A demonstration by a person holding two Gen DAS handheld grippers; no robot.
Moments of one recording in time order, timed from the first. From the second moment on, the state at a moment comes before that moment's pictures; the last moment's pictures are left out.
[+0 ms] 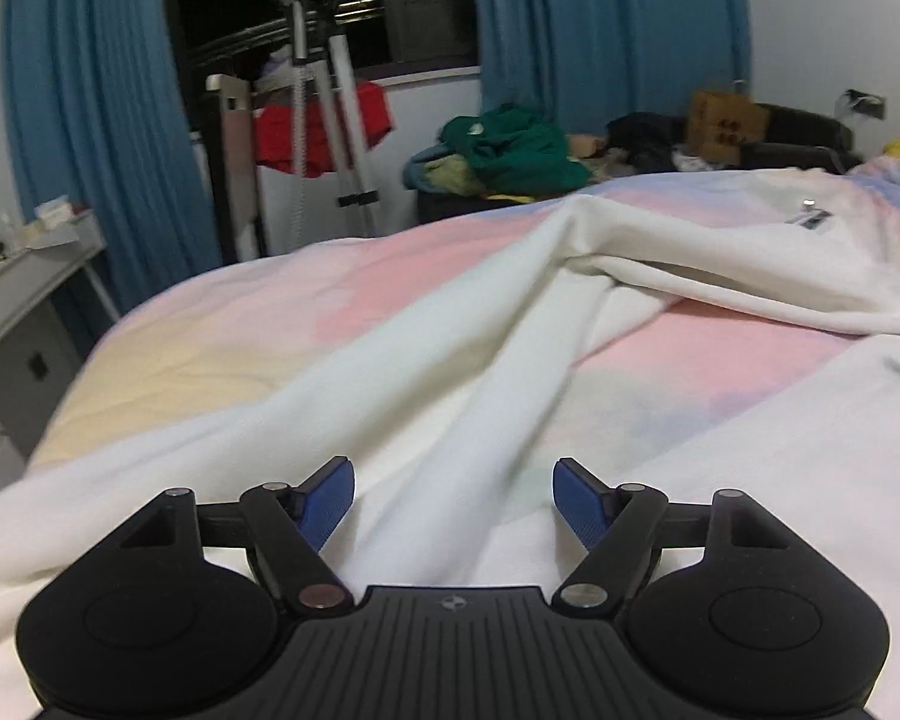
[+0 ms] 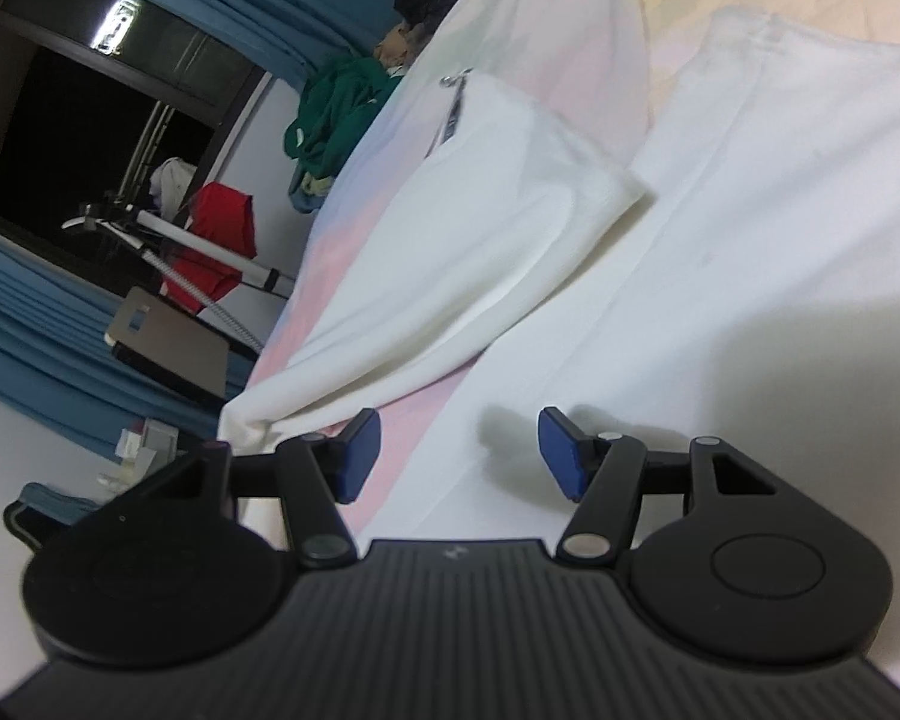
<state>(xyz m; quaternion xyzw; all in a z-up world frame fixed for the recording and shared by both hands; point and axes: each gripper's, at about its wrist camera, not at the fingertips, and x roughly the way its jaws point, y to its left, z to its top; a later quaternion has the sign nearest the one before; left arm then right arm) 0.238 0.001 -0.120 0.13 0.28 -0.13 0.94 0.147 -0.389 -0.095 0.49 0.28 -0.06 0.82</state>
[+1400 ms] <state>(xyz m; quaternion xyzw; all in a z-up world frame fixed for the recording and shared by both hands) 0.239 0.001 -0.123 0.04 0.31 -0.12 0.94 0.138 -0.375 -0.101 0.49 0.29 -0.07 0.82</state>
